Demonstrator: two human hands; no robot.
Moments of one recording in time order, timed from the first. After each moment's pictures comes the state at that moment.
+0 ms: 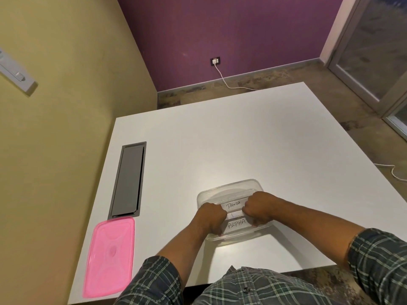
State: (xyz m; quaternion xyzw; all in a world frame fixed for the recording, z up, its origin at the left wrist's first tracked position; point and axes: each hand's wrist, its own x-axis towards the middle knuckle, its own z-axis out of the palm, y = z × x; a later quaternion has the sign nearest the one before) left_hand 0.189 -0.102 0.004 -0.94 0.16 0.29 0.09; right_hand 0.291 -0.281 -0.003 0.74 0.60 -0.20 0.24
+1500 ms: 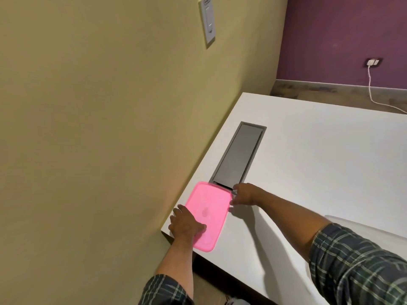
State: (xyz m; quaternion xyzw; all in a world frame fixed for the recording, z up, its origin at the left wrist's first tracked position) left_hand -0.073 0.158 -0.040 -0.72 -0.64 0.20 -0.18; right_hand 0.169 0.104 -0.034 0.77 0.53 -0.35 -0.02
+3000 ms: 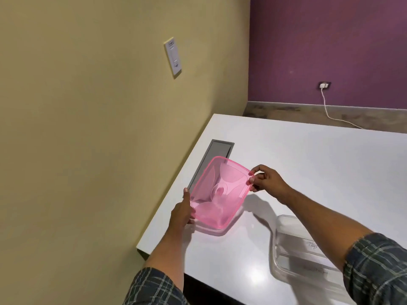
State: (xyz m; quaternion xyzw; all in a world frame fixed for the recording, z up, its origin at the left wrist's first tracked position) left_hand 0.013 0.126 0.029 -0.58 -0.62 -0.05 -0.53; right_hand 0.294 -0.033 0.037 0.67 0.30 -0.41 -0.55
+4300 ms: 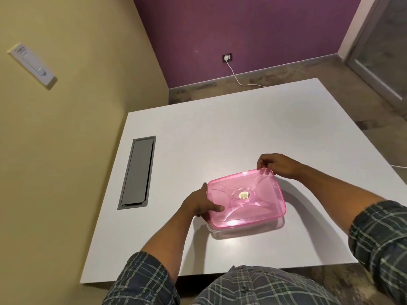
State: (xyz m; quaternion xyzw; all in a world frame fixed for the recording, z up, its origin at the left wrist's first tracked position) left_hand 0.180 -0.057 0.020 -0.81 -0.28 0.32 -0.41; right_hand 0.389 -0.318 0.018 0.82 0.29 -0.32 -0.37
